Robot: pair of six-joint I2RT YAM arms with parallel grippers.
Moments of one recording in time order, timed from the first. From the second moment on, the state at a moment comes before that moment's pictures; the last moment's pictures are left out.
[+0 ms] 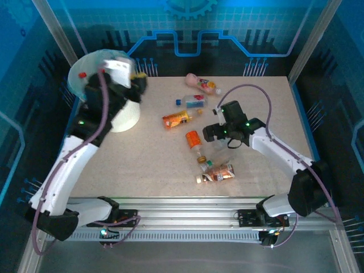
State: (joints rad) left arm -0.41 1.20 1.40 -0.38 -0.07 -0.05; right arm 0.46 1.39 1.07 -0.61 -0.01 0.16
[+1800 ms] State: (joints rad) left arm -0.56 2.49 2.44 -0.96 -0.08 0.13; right arm 0.21 1.26 1.11 -0.65 -0.11 0.40
